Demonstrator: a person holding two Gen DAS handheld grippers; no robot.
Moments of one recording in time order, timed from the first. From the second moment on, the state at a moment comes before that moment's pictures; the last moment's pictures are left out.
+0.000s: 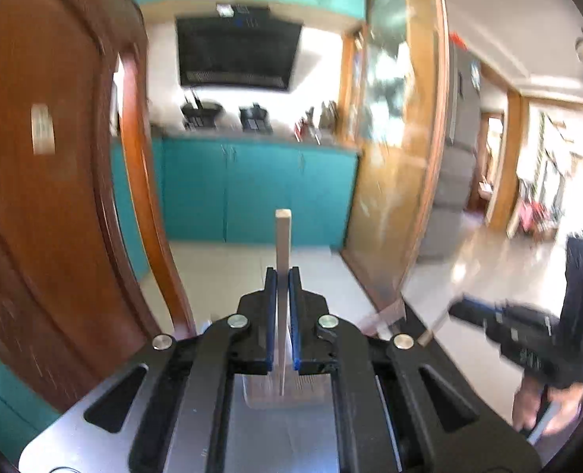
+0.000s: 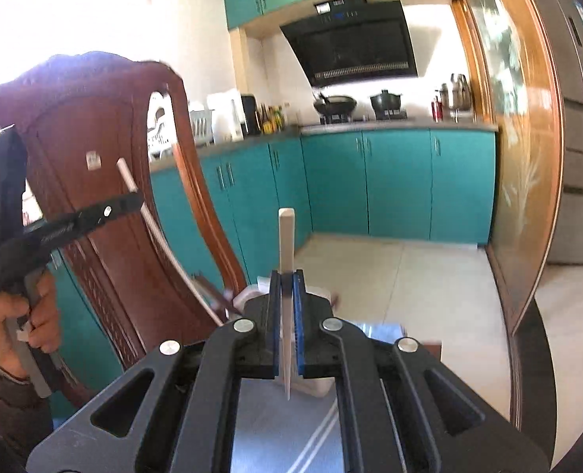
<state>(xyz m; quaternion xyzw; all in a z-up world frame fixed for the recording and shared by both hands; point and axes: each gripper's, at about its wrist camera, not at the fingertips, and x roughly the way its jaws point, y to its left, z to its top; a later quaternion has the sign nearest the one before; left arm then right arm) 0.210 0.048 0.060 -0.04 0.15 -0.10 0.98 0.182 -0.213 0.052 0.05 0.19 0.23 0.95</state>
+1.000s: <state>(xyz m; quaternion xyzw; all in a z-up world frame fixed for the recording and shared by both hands) 0.289 0.052 0.019 -0.06 0.18 -0.04 0.98 0.258 -0.165 0.048 0.04 0.11 0.16 0.98</state>
